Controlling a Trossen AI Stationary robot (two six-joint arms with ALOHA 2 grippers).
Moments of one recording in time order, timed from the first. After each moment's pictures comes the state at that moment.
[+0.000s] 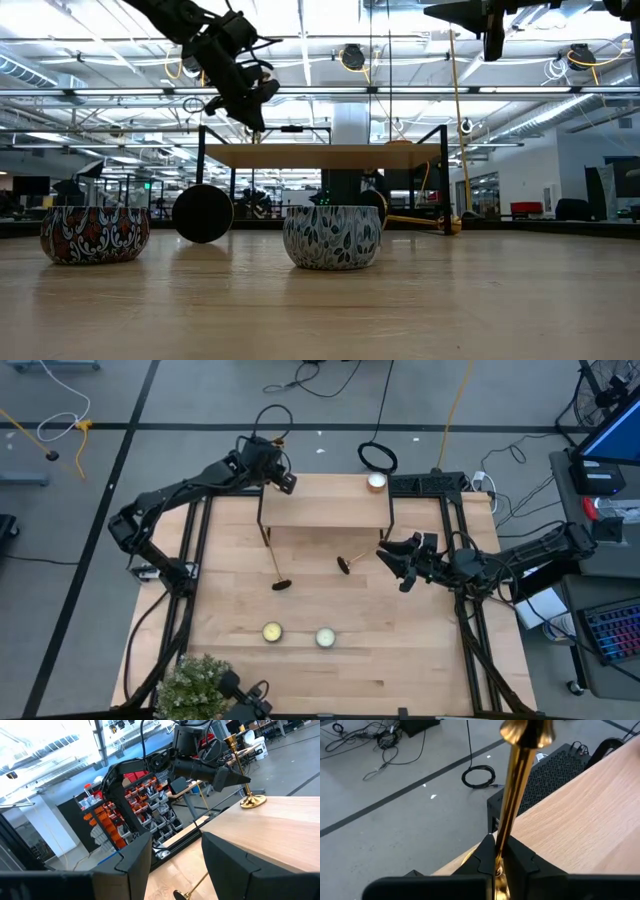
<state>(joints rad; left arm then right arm) 0.71 1.56 1.29 -0.36 -0.18 -0.11 0.26 0.87 0.50 0.52 0.62 0.46</state>
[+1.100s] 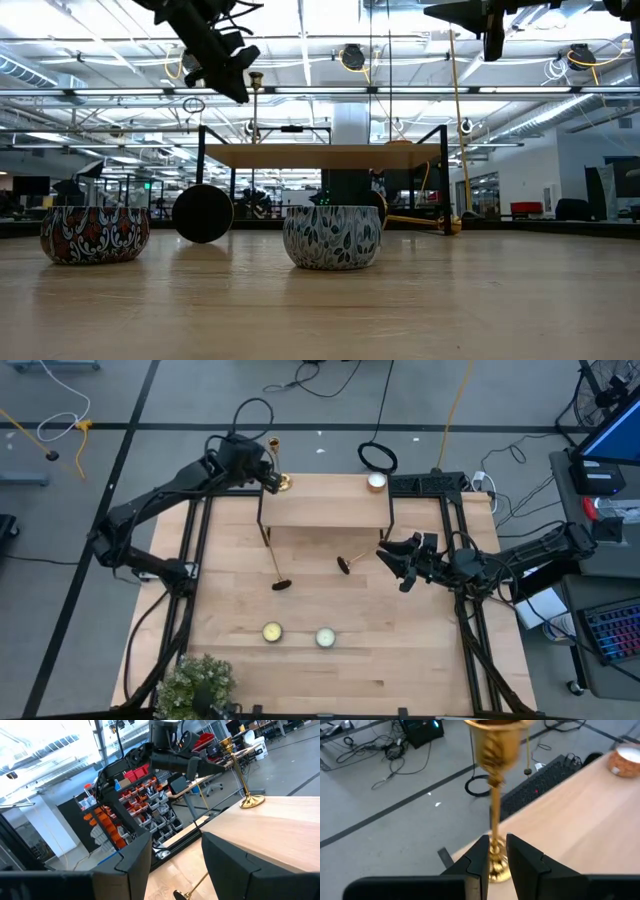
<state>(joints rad) 0.69 1.36 1.29 -0.51 -0.21 -0.11 0.26 0.87 0.50 0.52 0.62 0.46</state>
